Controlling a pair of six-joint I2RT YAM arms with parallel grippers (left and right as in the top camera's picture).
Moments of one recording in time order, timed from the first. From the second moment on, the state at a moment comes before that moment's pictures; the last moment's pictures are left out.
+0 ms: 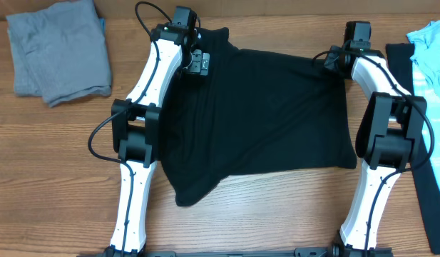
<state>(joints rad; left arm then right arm) -0.23 2.61 2.41 -1.06 -0.04 -0.16 -0.12 2.39 1.83 -0.43 0.08 0.28</state>
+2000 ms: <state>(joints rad) -0.20 2.35 2.42 -1.34 -0.09 -0.16 -0.18 1.98 1.93 -1.62 0.04 0.46</state>
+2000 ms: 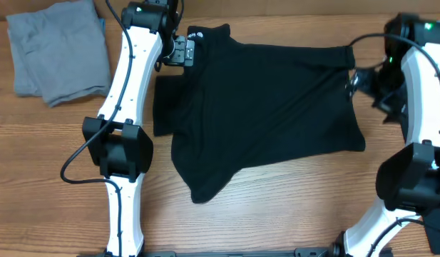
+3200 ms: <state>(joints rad) -0.20 2.35 2.42 -1.38 -0.06 -0.16 -0.37 1.99 1.29 -1.01 -0.10 0.49</state>
